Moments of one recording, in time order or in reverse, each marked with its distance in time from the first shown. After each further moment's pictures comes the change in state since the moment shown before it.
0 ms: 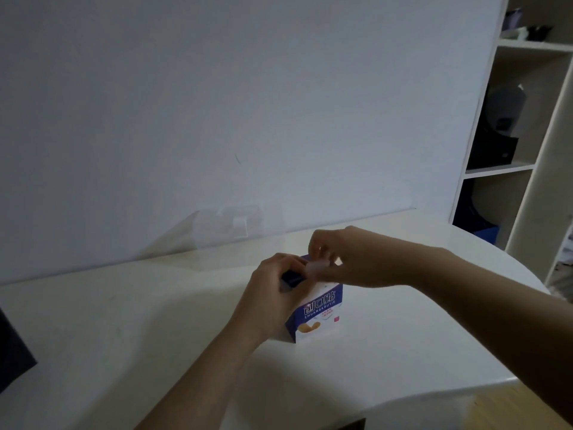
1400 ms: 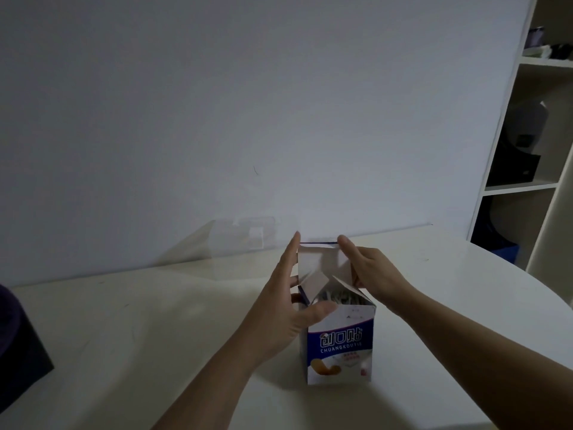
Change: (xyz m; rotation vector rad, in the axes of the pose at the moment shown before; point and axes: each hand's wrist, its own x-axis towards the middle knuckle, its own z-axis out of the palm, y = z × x) left_hand -0.005 0.000 -0.017 -0.161 -0.141 -0.044; right_hand 0.034 0.031 0.045 0.700 0.396 0.260
